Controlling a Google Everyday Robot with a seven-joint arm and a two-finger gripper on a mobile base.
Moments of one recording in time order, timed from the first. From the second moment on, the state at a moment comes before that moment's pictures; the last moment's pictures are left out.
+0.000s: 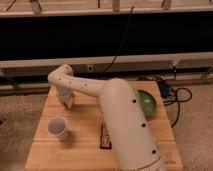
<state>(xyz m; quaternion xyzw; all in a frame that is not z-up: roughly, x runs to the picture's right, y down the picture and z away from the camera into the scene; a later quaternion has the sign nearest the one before) -0.244 0.108 0.909 -0.25 -0.25 -0.53 0.77</state>
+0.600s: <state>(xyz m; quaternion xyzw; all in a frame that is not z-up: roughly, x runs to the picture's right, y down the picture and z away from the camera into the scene) -0.252 0.107 0.906 -0.25 -0.26 -0.53 0.77</state>
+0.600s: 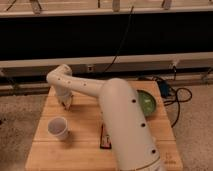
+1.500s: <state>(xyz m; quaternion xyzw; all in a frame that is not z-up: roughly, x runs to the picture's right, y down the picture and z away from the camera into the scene) -0.258 0.105 0.902 -0.24 -0.27 -0.52 0.78</state>
